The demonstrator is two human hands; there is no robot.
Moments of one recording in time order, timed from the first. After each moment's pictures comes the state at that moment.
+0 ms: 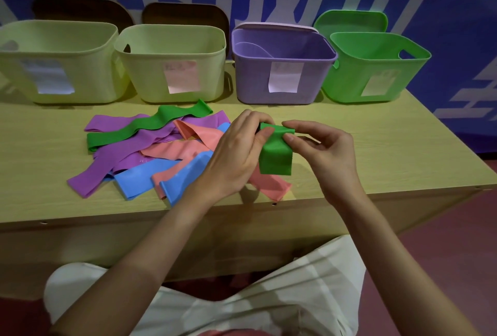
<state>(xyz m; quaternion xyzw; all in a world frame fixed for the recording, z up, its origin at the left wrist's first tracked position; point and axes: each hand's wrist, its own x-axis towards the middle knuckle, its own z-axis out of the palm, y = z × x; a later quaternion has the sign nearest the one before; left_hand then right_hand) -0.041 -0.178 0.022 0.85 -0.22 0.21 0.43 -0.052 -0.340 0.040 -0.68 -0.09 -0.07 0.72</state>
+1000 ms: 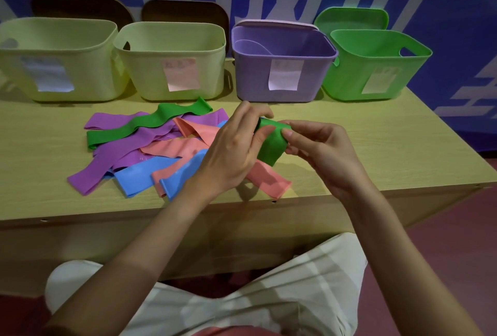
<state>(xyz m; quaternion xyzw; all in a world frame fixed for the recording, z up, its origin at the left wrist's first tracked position) -0.042 -0.177 0.025 0.85 -0.25 0.28 0.37 -0.046 -0.344 0.045 -0.67 -0.07 0.05 0.74</state>
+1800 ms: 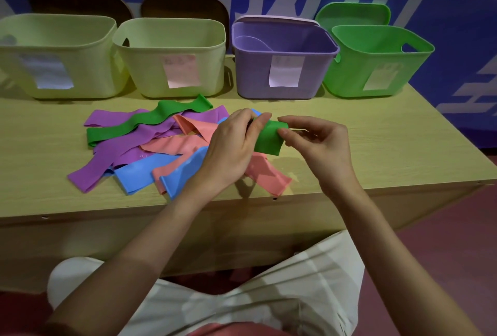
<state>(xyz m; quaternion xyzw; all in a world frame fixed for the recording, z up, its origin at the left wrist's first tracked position) -0.038 -0.179 0.021 0.85 -0.13 0.20 0.47 -0.046 -0.335 0.038 -0.73 -0.08 -0.08 0.68</state>
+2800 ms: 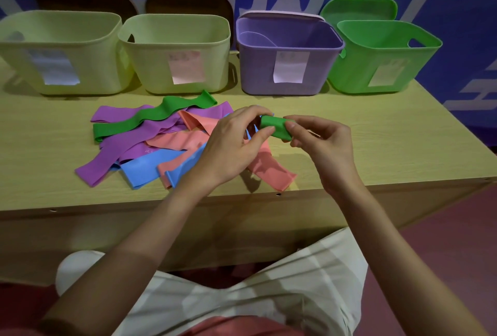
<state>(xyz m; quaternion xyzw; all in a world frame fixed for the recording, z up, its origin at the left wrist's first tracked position) -0.045 -0.167 0.024 0.86 -0.19 0.19 0.44 -0.047 -0.333 0.031 -0.70 -0.04 -0.06 0.71</state>
